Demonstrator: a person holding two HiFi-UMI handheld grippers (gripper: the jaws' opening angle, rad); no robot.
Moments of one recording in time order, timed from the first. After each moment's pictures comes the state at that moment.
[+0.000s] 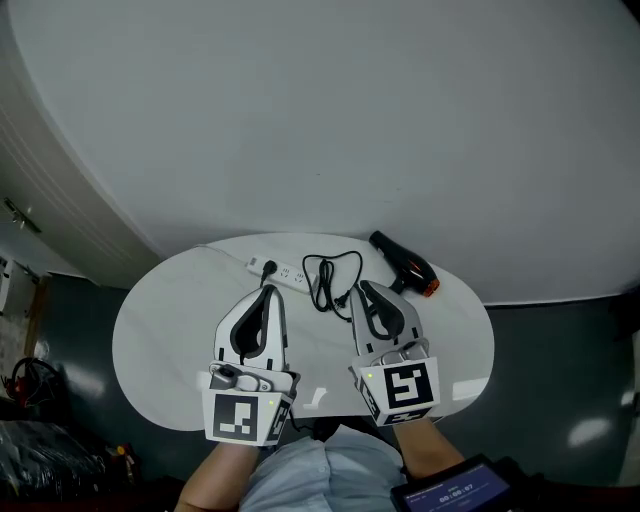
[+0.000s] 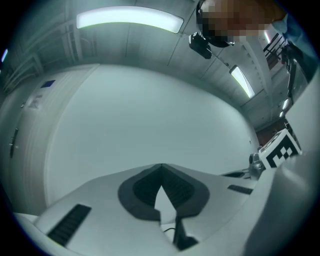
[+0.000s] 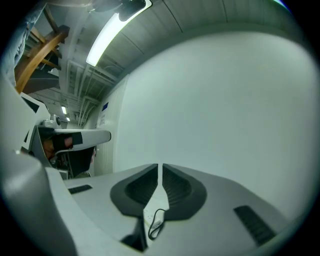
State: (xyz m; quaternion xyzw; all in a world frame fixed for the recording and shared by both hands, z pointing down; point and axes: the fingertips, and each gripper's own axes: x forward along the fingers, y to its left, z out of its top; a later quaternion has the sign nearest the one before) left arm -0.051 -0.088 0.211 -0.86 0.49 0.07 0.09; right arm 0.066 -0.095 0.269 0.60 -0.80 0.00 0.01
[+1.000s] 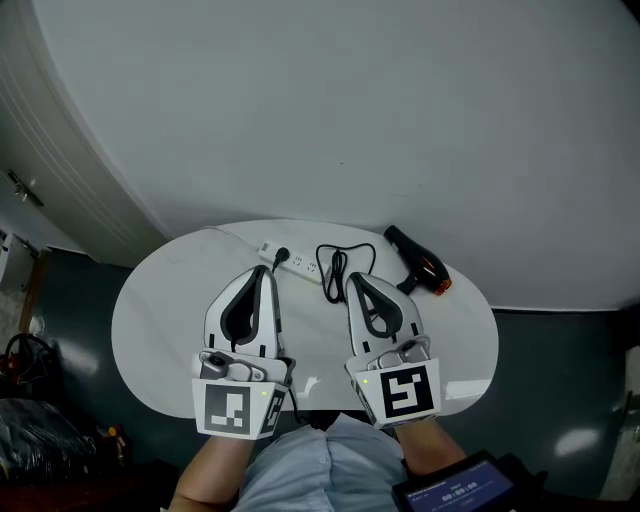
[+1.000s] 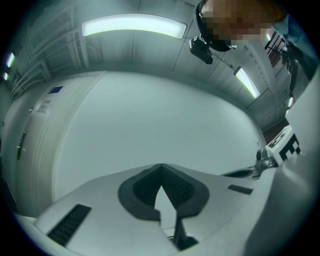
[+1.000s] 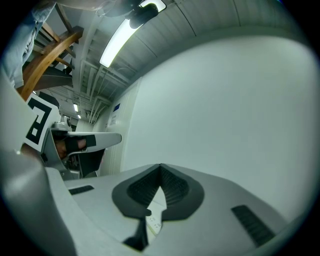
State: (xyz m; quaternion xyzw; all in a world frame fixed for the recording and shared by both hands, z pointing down) left arm -0.086 -0.099 0.198 -0.84 0.52 0.09 0.09; right arm 0.019 -0.100 0.230 0.55 -0.83 -0.07 -0.03
